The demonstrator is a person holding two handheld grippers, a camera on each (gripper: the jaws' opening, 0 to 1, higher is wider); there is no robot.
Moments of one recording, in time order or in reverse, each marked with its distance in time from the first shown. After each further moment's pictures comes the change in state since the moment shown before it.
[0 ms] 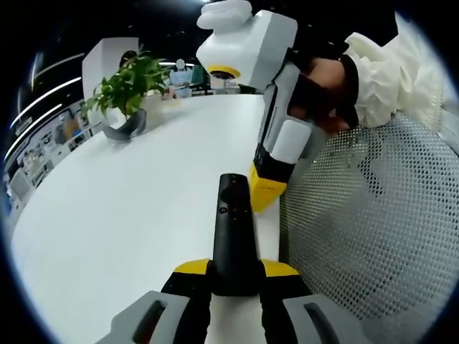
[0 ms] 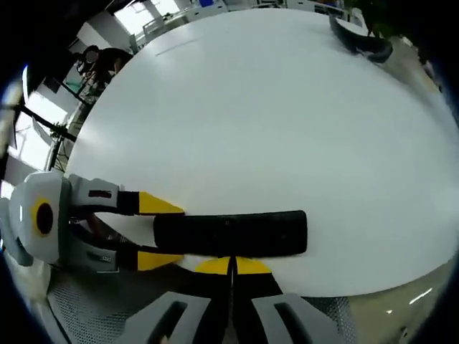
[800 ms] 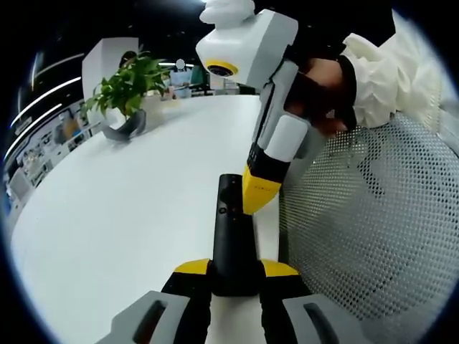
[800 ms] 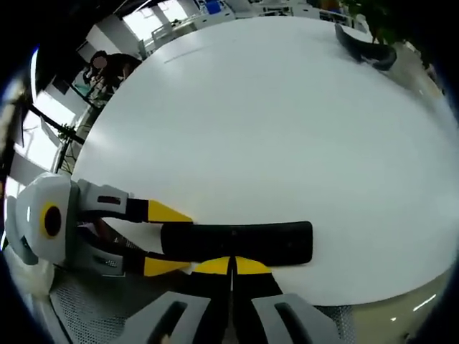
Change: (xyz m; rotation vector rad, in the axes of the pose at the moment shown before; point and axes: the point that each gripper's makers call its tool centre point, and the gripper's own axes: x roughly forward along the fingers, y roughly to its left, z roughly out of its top) left arm 0.000 0.000 0.001 -0.002 -0.002 -0.008; right arm 0.002 0.004 0.003 0.001 -0.007 0.043
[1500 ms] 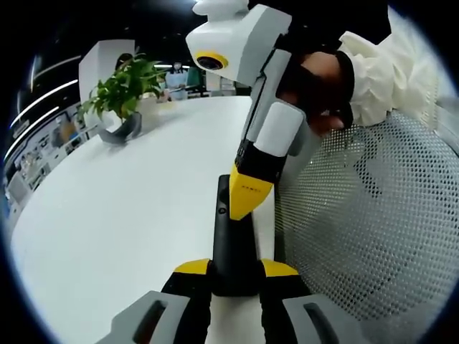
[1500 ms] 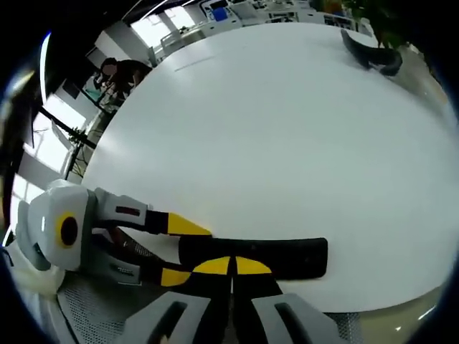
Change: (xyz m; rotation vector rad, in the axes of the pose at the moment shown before) left arm 0.003 -0.003 0.002 0.012 -0.004 -0.017; right arm -0.003 0.017 0.010 -0.038 -0.051 0.068
